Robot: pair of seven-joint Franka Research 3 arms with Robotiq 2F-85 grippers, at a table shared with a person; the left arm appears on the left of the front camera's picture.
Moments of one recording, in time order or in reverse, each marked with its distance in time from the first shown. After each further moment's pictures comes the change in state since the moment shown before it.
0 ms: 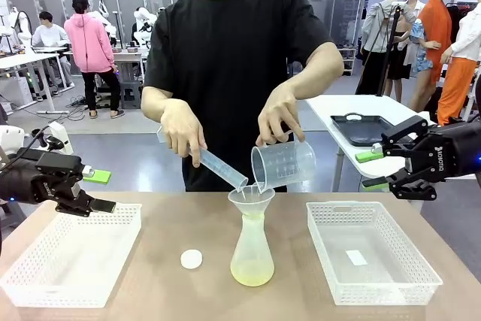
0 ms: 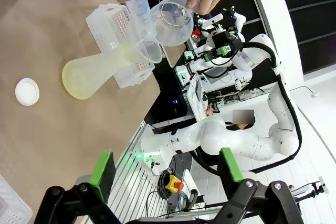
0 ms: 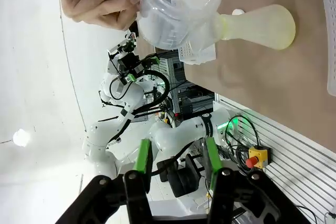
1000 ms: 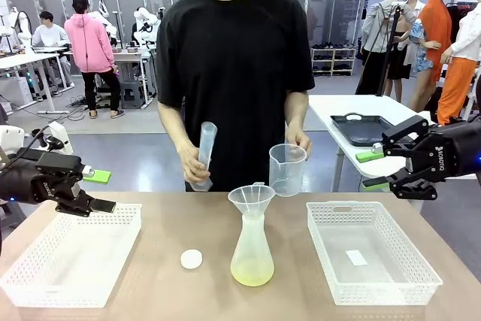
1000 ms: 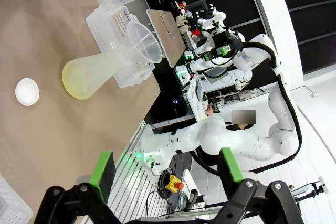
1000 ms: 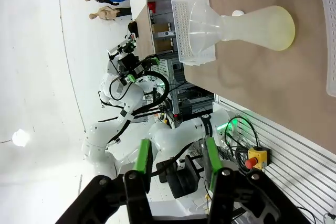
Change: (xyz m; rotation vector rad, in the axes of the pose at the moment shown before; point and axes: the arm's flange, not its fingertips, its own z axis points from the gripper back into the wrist) left arm 0.000 0.000 0.000 0.000 0.000 0.000; right arm 0.000 0.000 0.001 -0.001 -0.006 0.006
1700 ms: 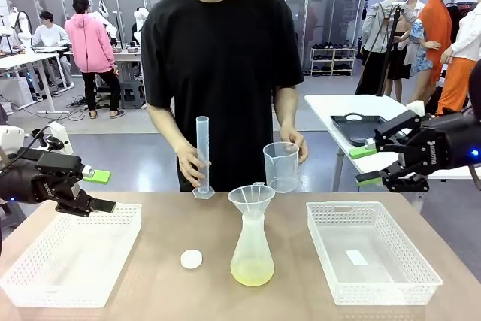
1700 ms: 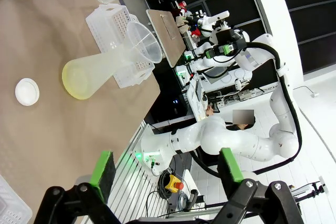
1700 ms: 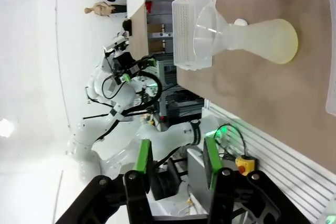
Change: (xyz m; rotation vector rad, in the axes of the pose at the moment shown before) left arm 0.000 0.000 0.000 0.000 0.000 0.000; right arm 0.003 0.023 -0.016 -0.055 -0.009 0.116
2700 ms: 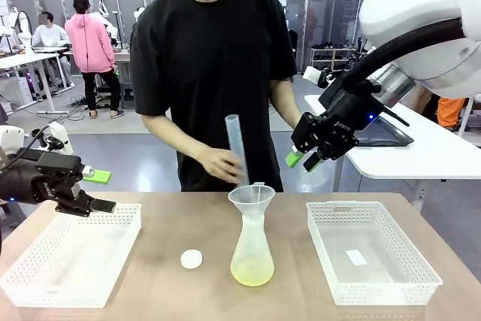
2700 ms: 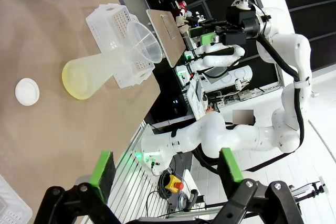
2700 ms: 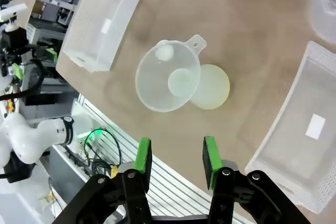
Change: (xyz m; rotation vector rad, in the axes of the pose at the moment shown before) left arm 0.000 0.000 0.000 0.000 0.000 0.000; right arm 0.044 0.091 -0.114 -0.599 0.093 0.503
